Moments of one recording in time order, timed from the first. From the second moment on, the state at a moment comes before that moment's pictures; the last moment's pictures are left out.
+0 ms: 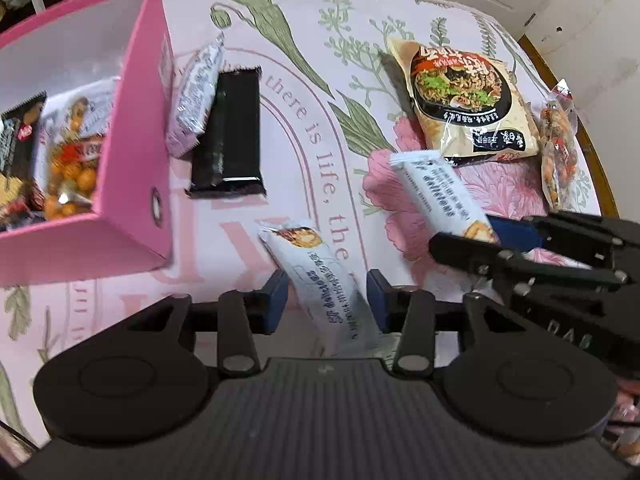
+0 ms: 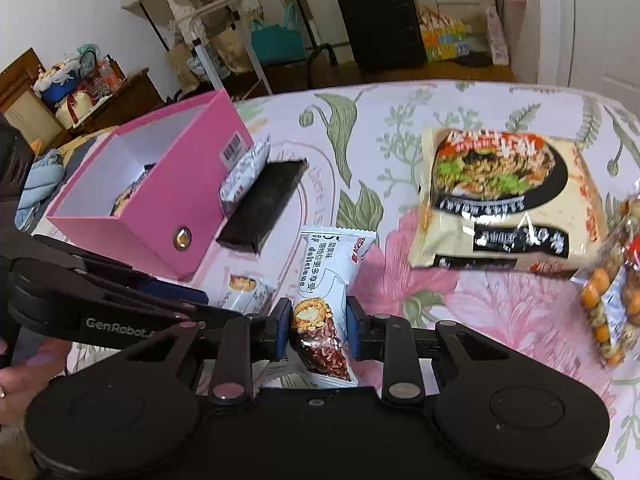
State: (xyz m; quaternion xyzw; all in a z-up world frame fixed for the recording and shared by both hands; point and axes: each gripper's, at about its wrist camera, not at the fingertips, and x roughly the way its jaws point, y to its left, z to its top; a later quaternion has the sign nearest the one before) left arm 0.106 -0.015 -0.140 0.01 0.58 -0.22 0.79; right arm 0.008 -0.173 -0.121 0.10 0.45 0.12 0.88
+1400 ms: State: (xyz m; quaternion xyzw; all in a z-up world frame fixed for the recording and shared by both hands) left arm 0.127 0.157 -0.016 -0.01 0.47 -0.14 0.87; right arm 0.069 -0.012 -0.039 0.02 0.40 0.32 0.86
